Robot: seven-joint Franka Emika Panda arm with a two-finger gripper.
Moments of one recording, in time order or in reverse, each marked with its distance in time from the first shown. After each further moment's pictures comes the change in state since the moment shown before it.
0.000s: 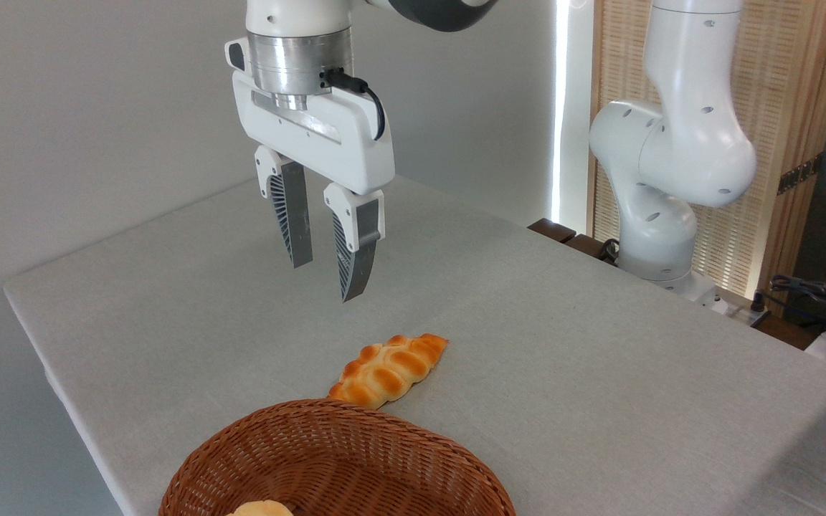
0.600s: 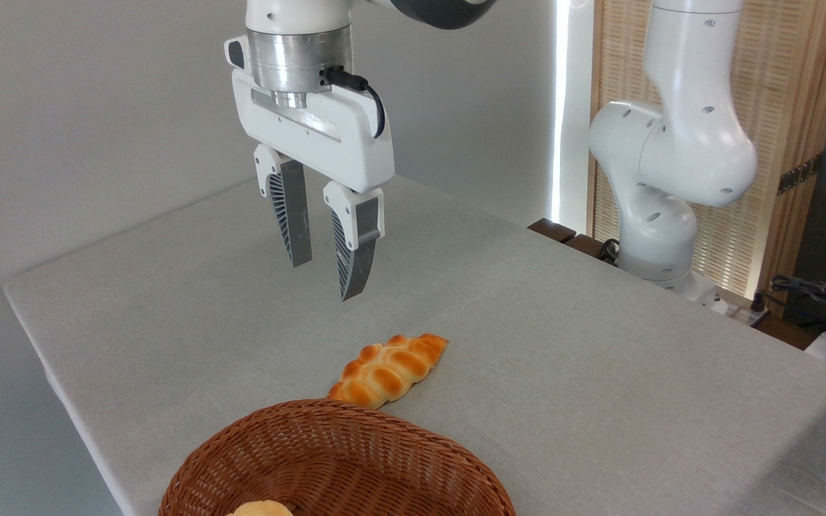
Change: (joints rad) arm 0.051 0.000 -0.052 0.003 0.000 0.000 0.000
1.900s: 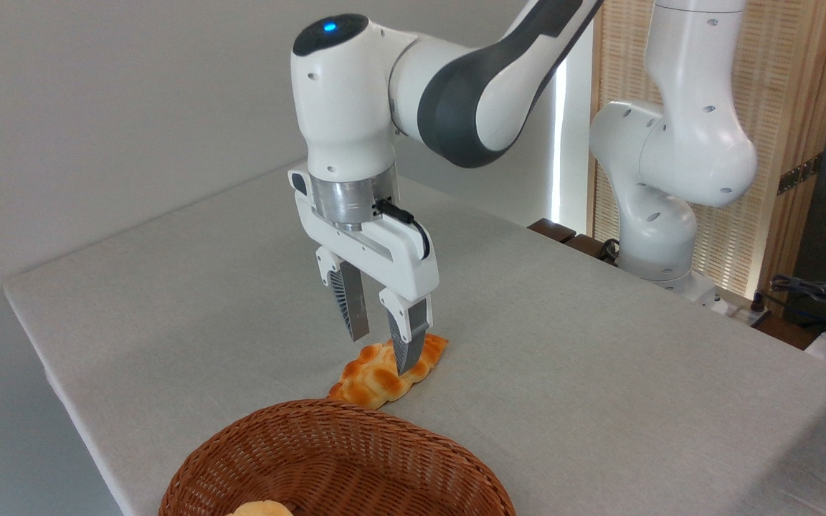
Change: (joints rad) arm -0.007 -0.025 -0.011 -0.378 0.000 0.261 0.014
